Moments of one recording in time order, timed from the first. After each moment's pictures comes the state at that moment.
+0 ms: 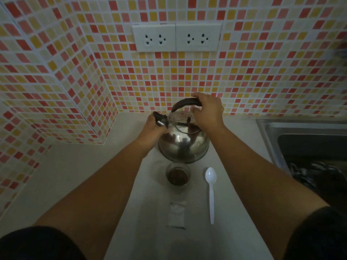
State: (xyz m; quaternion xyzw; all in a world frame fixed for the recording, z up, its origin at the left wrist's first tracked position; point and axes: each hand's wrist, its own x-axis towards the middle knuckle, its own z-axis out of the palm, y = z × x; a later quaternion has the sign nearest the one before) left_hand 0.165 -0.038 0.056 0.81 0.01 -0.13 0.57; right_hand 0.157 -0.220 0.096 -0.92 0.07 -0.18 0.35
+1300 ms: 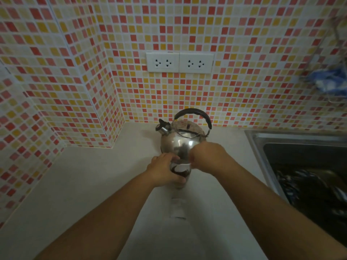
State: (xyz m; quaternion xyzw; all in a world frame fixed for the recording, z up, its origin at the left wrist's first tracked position) left_hand 0.047 -0.024 0.058 0.93 -0.14 -0.17 0.30; right_hand 0.014 -0.175 0.150 -0.99 -0.02 0.15 -0.01
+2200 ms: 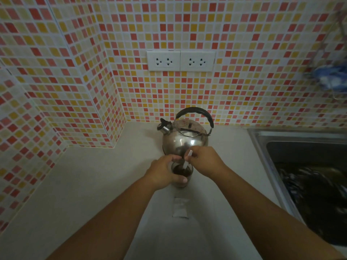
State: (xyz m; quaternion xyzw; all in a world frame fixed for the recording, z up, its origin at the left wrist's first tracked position) left_hand 0.038 -0.020 0.052 0.88 -0.09 -0.18 0.43; right_hand 0.020 -0.183 0.096 -0.94 0.03 0.05 0.34
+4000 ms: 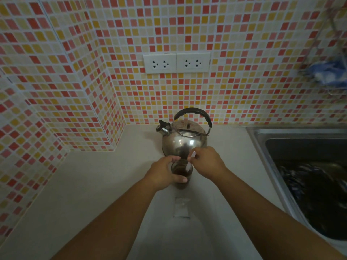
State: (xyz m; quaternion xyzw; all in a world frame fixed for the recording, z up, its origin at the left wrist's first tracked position) left_hand 0.038 -0.022 0.049 0.89 -0.09 -0.17 0.42; right_hand 0.021 -0.191 0.077 -0.95 0.05 0.00 0.32
